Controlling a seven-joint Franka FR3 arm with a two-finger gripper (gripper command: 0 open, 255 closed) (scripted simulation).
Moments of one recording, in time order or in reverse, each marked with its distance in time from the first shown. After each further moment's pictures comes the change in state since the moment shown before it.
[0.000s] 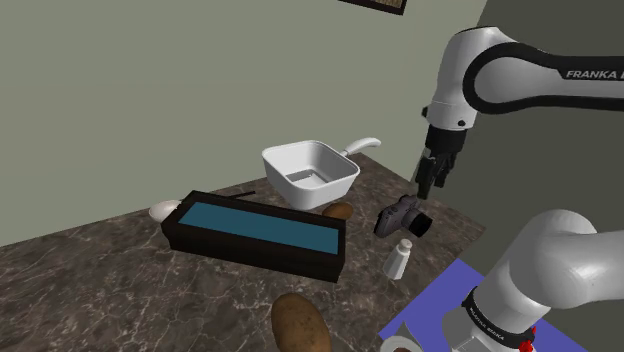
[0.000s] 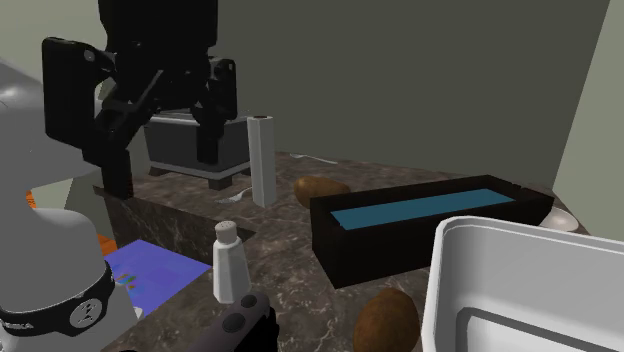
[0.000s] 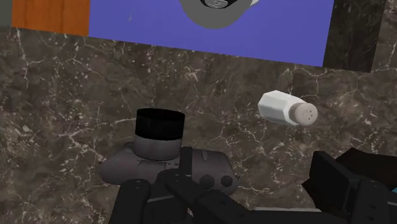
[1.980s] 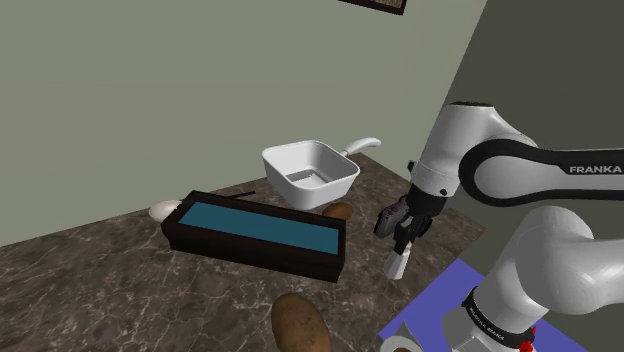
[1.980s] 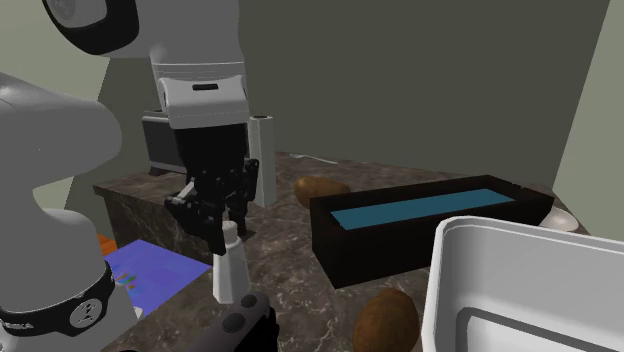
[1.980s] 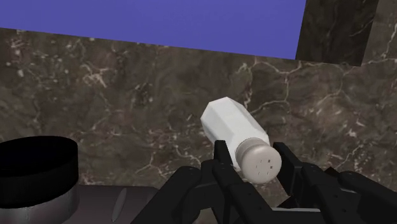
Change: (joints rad) arm 0.163 -0.144 0.163 -0.373 0.272 0.370 0.142
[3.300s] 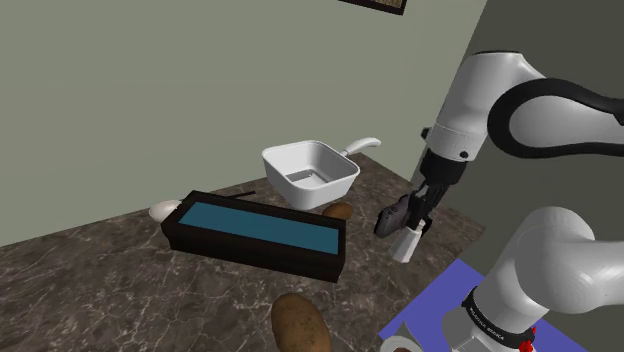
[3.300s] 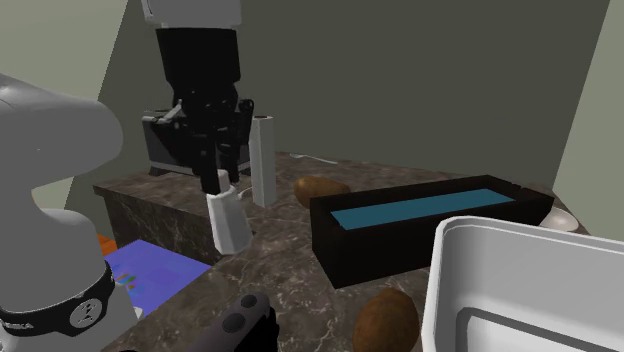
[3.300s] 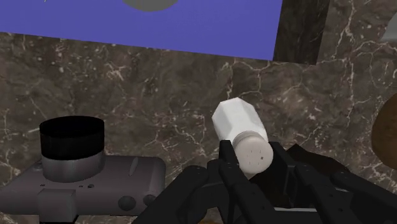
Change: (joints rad) arm -0.029 -0.051 -0.045 0.189 -0.057 -0.240 0.022
